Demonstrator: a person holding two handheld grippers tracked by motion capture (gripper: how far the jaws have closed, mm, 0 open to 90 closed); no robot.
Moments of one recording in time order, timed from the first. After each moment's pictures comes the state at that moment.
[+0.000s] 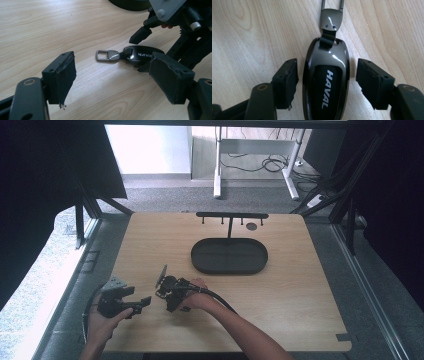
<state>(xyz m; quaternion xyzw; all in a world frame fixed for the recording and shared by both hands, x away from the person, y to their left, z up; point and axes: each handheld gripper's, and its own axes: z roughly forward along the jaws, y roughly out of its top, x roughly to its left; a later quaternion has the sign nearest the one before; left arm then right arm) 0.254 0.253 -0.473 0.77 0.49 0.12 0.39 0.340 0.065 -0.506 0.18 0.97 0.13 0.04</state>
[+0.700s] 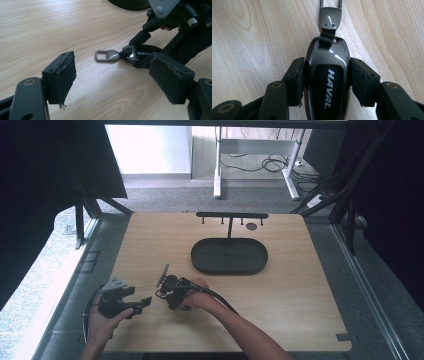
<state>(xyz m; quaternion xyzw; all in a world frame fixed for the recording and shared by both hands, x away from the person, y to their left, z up) 0.254 0.252 -0.474 0.77 0.49 0.12 0.39 0.344 0.061 -0.508 0.18 0.97 0.14 0.02</state>
